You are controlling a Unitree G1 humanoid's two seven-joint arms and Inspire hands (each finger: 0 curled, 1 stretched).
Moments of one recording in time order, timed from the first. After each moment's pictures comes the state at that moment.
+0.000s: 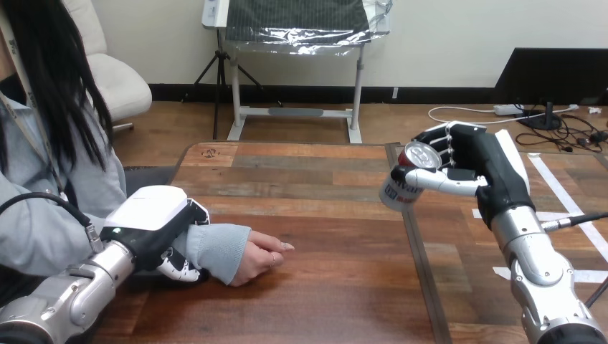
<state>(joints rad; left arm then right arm) -0.59 0.59 -0.46 1.15 0.79 -0.61 0.27 -0.55 -0.30 -0.08 0.97 -0.08 -0.48 0.07</state>
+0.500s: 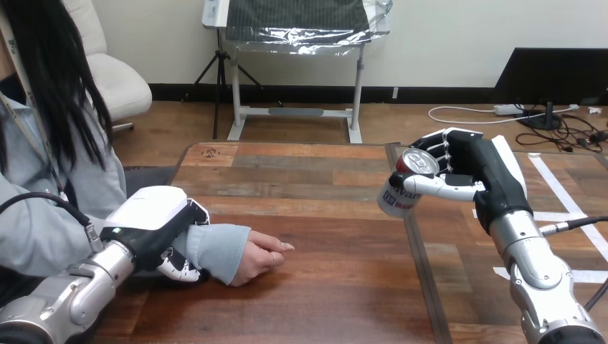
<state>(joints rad) -0.59 0.59 -0.46 1.15 0.77 -0.62 0.25 -0.55 -0.30 -0.08 0.99 -0.08 -0.49 0.09</state>
